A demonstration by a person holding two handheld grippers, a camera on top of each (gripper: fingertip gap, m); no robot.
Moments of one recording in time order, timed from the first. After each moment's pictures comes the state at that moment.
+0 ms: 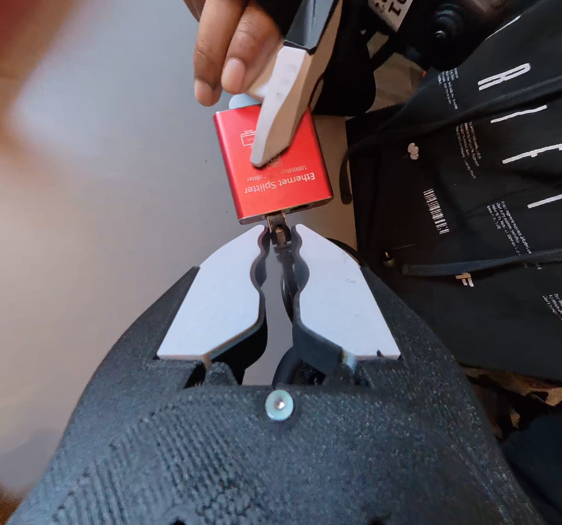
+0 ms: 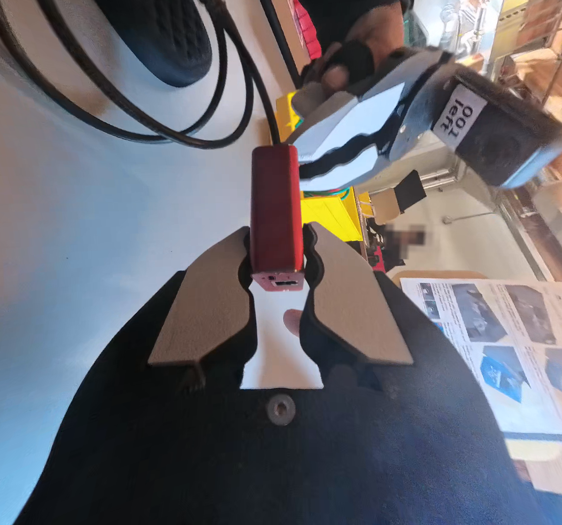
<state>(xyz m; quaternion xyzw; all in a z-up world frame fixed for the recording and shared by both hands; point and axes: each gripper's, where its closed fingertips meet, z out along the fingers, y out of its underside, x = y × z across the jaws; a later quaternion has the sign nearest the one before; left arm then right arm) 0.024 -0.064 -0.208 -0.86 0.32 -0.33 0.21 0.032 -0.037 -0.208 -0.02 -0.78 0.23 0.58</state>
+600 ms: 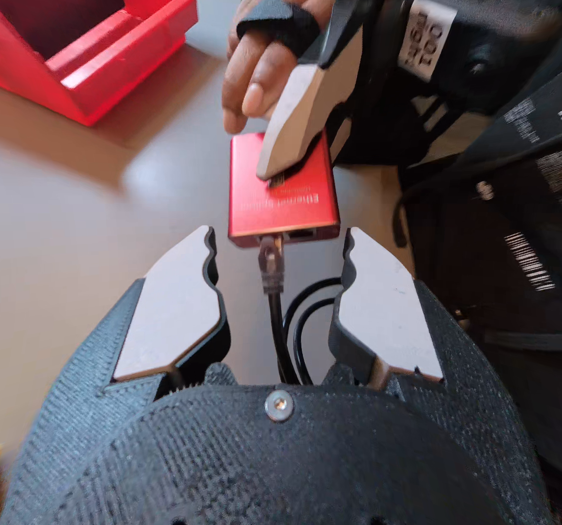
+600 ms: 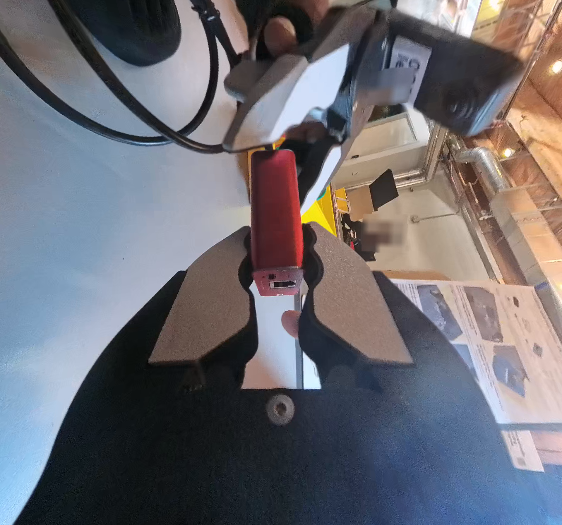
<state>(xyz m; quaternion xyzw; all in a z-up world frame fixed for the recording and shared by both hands) 0.019 -0.047 -0.212 -0.83 0.29 -0.25 0.40 0.012 -0.036 -0.194 -0.01 -0.76 0.19 0.62</state>
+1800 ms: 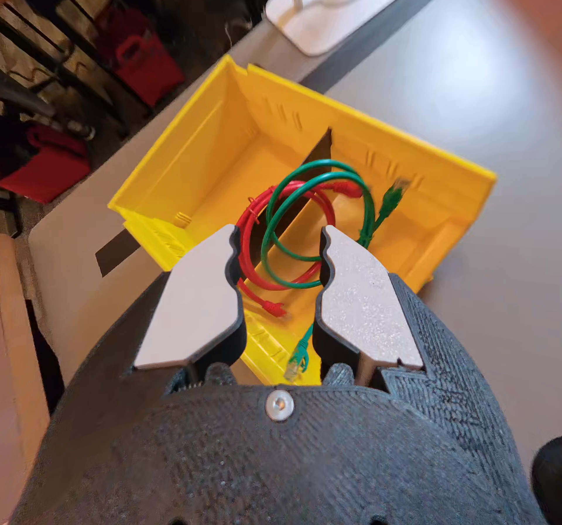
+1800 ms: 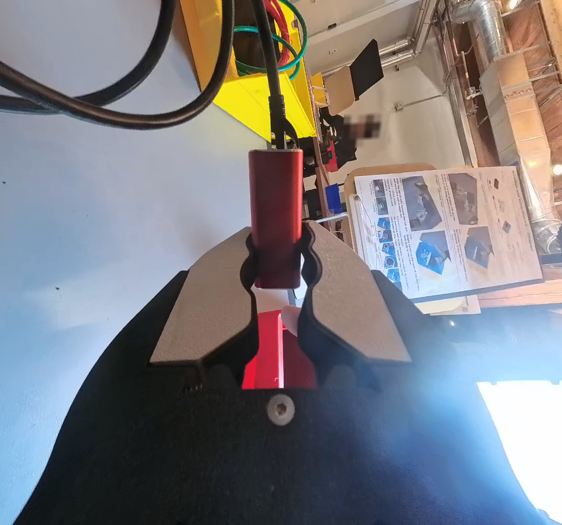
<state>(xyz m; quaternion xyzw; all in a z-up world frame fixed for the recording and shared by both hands) -0.313 -0.076 -0.156 -0.91 -0.01 0.16 0.38 -0.001 0.037 -0.201 -0.16 -0.74 0.06 0.65</state>
